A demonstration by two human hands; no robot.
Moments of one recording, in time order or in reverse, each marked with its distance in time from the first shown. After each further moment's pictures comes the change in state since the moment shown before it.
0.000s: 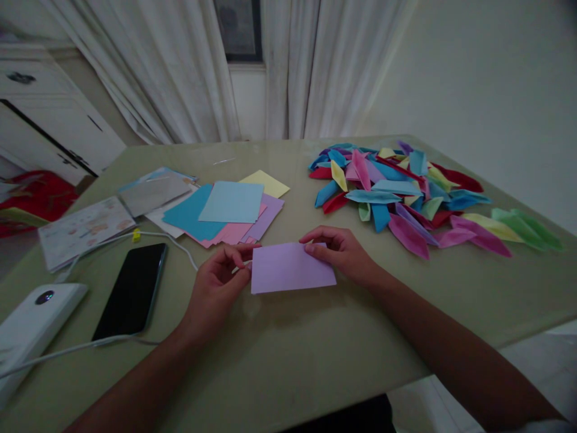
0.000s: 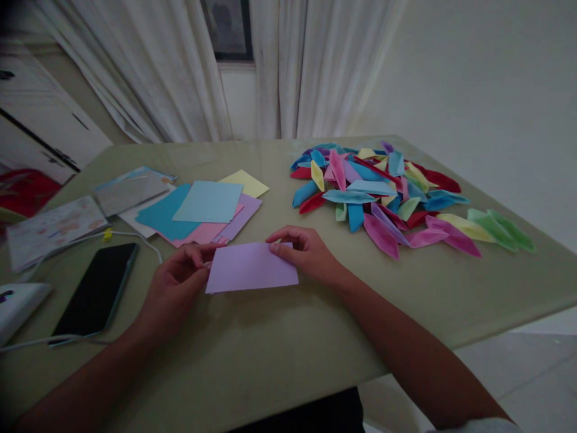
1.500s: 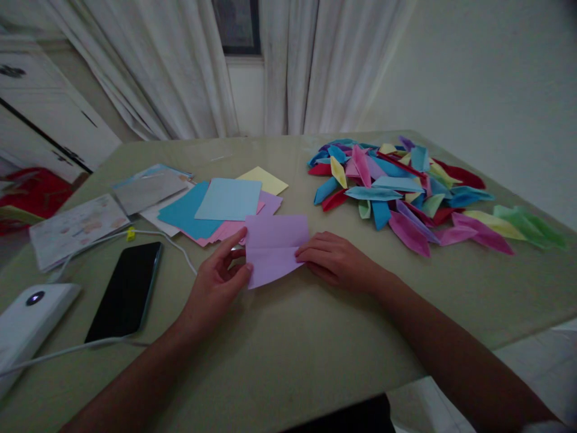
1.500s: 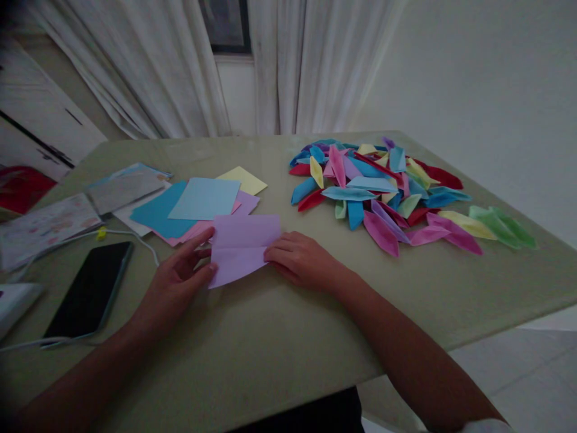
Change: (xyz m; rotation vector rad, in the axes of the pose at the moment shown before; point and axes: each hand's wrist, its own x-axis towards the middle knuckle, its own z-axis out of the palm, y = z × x) left_hand 0.008 -0.009 -0.008 0.311 -0.029 0.022; right_hand -0.004 0.001 -0.010 -0.953 -0.264 -0.735
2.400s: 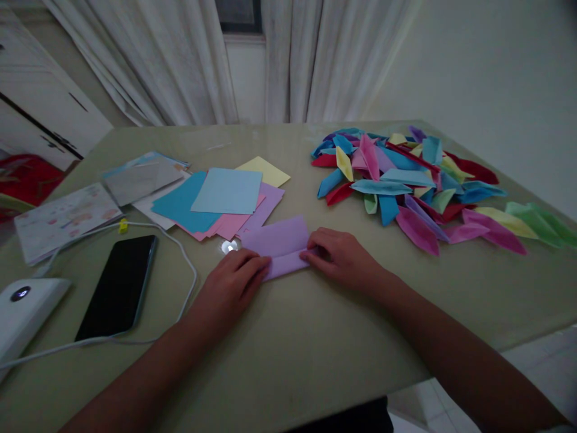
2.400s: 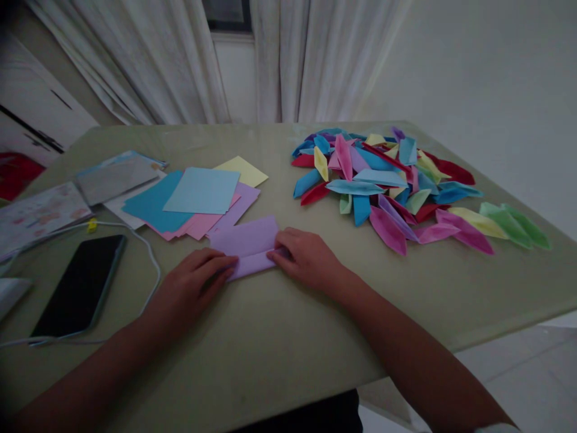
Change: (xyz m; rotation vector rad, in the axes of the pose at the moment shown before) left_hand -0.005 -0.008 0.001 0.890 -0.217 0.627; right_hand 0.006 -0.008 0.004 0.112 -0.056 0.462
